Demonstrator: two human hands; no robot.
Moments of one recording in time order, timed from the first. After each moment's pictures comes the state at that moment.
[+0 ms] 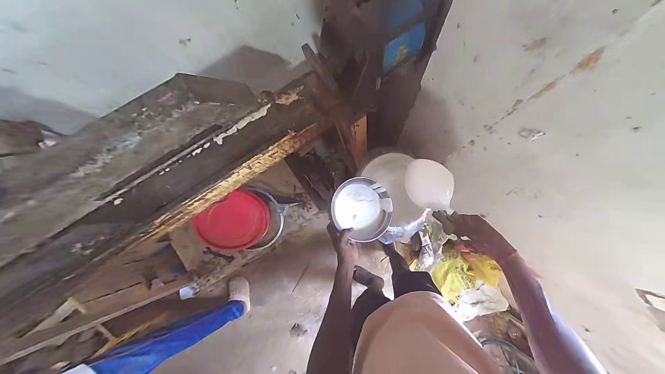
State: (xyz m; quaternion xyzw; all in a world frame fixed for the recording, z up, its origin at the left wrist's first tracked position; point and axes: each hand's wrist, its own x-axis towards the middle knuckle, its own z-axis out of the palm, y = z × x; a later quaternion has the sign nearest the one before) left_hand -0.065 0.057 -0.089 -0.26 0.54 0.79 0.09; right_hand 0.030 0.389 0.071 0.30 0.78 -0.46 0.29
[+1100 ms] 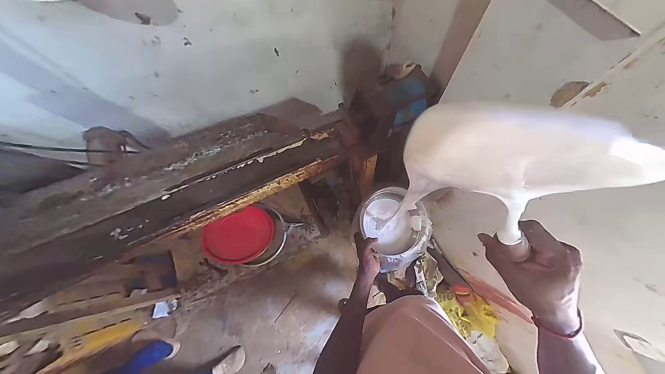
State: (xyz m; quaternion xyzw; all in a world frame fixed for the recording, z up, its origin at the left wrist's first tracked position) left_hand -0.053 0.120 -0.024 -0.27 0.47 0.83 0.16; right_hand 0.031 0.312 0.282 0.04 0.92 -0.25 -0.29
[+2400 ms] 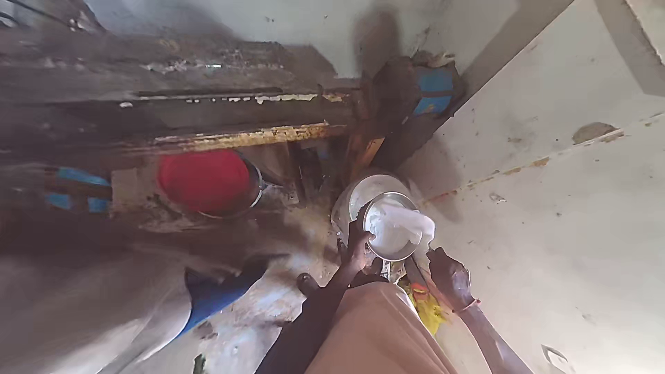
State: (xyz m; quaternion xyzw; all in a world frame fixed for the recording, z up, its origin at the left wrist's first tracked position) left_hand -0.020 0.119 -0.004 -0.25 0.47 0.81 0.23; right_hand 0.058 0.315 0.140 0.17 0.97 -0.03 0.18
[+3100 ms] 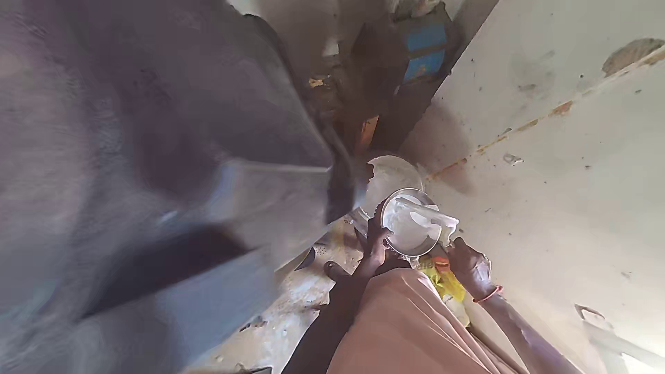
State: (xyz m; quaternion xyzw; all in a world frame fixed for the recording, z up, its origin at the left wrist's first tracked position) left_hand 0.005 0.136 -0.019 -0.24 0.48 0.79 0.30; right_hand 0.104 0.328 0.120 0.22 0.96 -0.10 0.15
